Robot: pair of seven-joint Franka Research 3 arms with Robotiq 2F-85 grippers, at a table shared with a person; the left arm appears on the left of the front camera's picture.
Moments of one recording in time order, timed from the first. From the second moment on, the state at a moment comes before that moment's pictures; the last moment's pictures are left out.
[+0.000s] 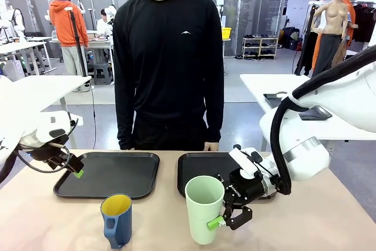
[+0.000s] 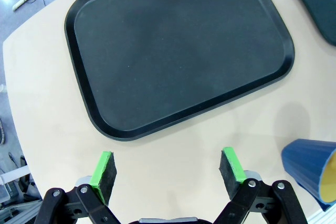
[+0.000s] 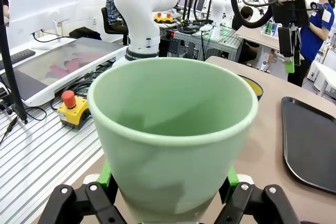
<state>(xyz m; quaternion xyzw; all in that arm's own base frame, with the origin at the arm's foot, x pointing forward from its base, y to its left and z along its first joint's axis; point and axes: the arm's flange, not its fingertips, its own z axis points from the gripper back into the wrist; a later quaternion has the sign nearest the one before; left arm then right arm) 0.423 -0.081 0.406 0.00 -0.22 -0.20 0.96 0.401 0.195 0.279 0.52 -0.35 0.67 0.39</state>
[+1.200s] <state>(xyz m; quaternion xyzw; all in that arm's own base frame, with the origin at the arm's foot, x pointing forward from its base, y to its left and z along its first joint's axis) 0.423 -0.081 0.406 0.00 -0.22 -0.20 0.96 0.403 0.195 0.279 0.52 -0.36 0.67 0.39</state>
